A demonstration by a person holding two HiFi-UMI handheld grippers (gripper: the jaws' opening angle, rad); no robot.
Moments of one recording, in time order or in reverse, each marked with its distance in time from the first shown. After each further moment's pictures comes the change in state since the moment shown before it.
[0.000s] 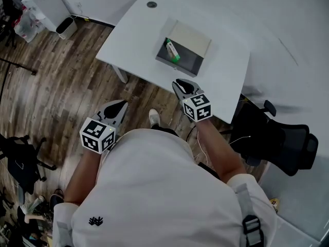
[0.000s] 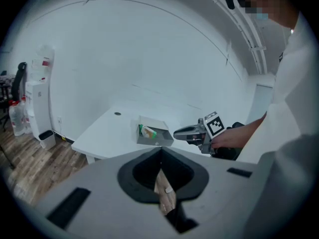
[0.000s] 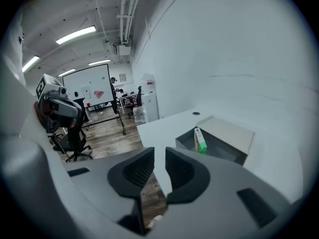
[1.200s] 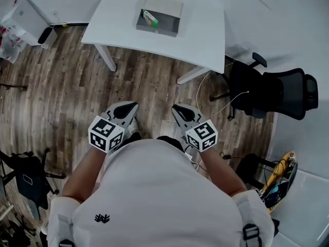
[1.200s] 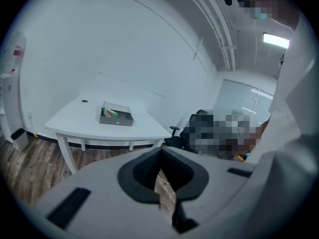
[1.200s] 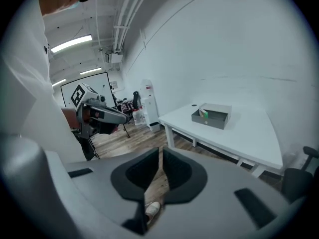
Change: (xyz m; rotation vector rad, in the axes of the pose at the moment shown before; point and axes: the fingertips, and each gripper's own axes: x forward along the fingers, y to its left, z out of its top) left arm -0.079 -0.129 -0.098 0.111 0.088 -0.318; right arm -0.192 0.222 -0.110 0.156 -0.054 -0.096
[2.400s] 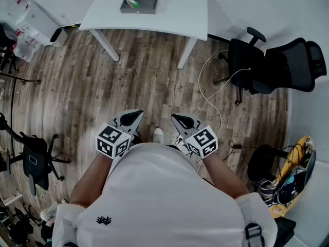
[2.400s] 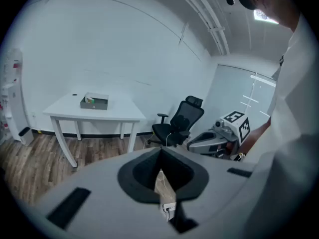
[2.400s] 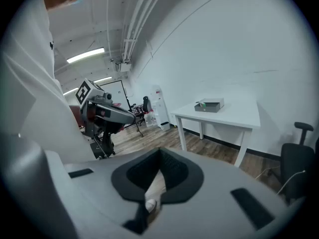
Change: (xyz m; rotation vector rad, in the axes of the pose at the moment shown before) left arm -0.003 -0.238 -0.102 0.050 0.109 0.055; right arm -0.188 0.069 -0.150 0.033 -0.061 0.119
